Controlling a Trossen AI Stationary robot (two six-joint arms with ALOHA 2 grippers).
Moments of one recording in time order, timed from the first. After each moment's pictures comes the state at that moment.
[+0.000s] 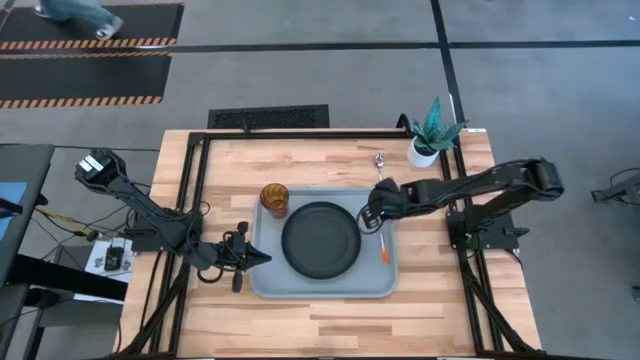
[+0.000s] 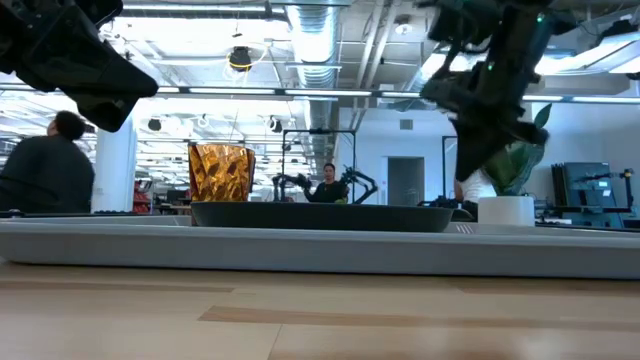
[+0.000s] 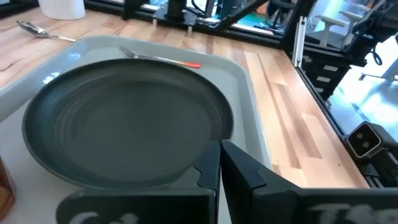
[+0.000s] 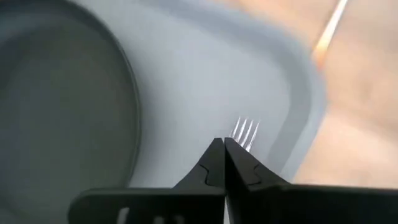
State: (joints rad) left arm -0.66 1.09 0.28 0.42 -0.59 -0.45; right arm 0.01 1.38 0.86 -0.65 0.29 1.07
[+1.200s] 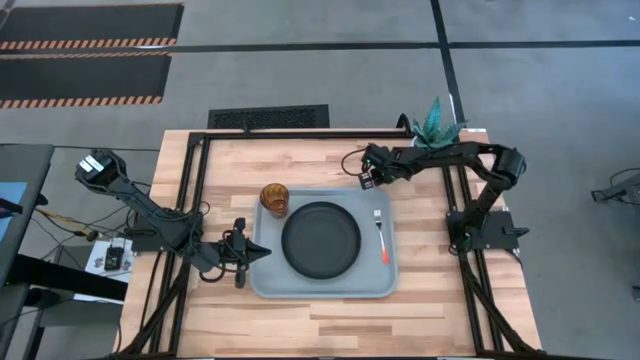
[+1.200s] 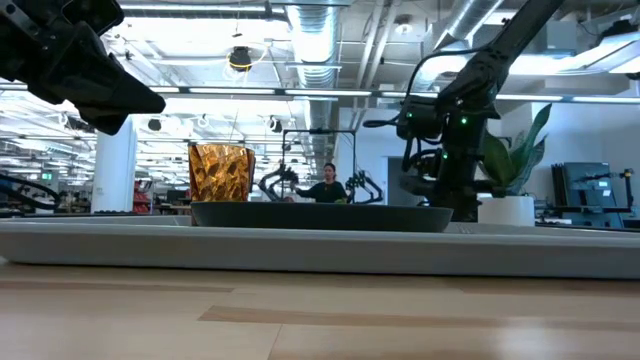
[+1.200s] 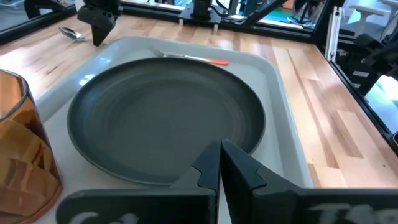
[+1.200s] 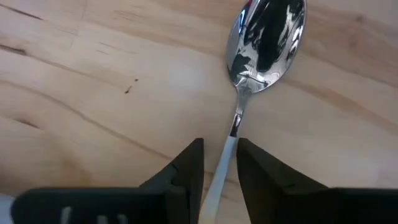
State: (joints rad) left arm -0.65 1.10 0.28 0.37 -0.69 -0.45; right arm -0.53 1.72 0.86 -0.39 0.23 0.68
